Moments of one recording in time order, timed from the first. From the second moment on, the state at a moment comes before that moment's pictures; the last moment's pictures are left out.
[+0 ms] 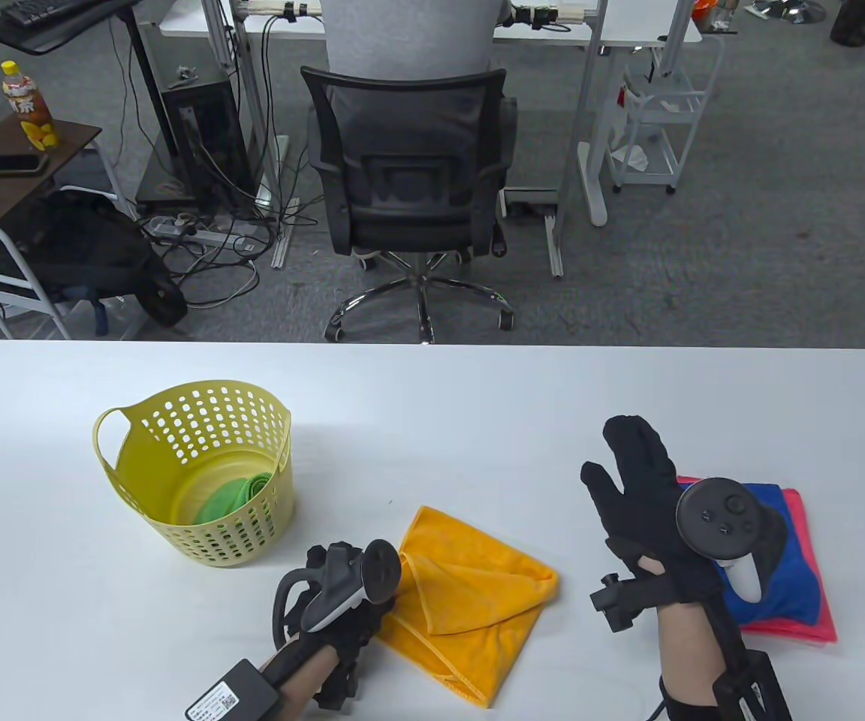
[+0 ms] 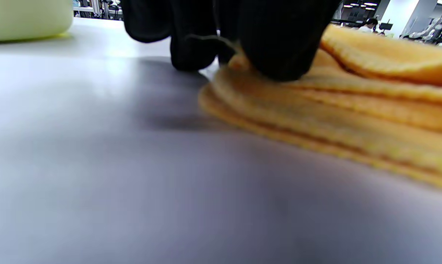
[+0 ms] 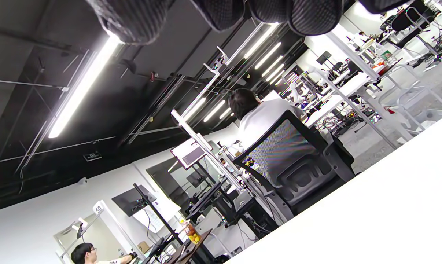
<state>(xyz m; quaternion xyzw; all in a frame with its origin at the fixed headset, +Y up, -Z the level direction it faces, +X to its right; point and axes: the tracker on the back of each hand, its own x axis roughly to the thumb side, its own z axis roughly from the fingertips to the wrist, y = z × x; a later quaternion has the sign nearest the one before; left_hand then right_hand) -0.130 -0.779 -0.310 -0.13 -0.06 0.05 0.99 0.216 -0.612 -0.309 0.10 -0.13 0.90 0.41</state>
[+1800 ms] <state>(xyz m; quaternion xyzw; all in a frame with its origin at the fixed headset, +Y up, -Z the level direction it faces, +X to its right) -0.074 -0.525 -0.300 0.10 -0.20 0.23 0.95 0.178 -0.581 -0.266 0.21 -0.15 0.87 0.42</state>
